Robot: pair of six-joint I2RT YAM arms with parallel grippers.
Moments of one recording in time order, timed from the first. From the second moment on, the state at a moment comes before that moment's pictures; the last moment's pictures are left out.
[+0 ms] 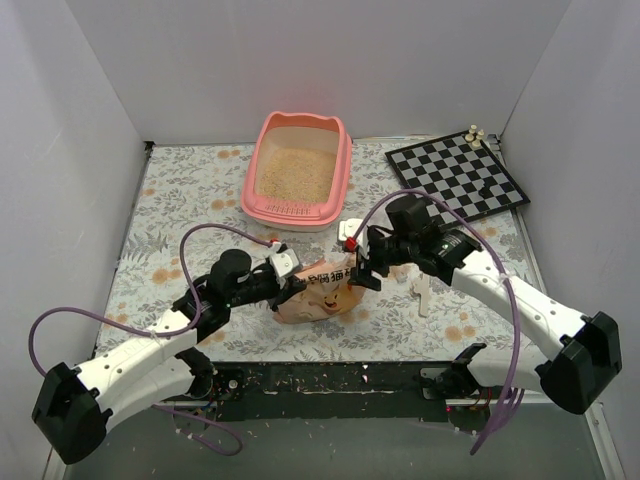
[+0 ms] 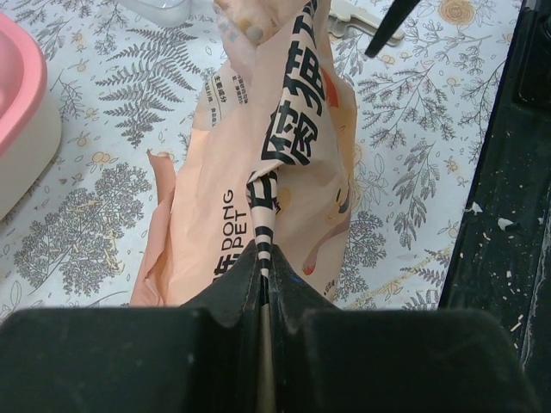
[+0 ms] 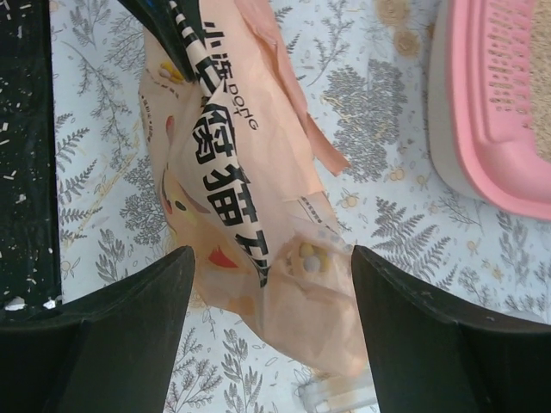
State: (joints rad) left arm -0.71 0.86 0.48 0.00 0.41 0.16; right arm 0.72 1.17 1.00 -0.53 -0.54 -0.62
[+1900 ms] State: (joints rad) left arm -0.52 0.74 0.44 -0.02 0.33 0.07; right arm 0.84 1.11 0.91 -0.29 -0.12 -0.15
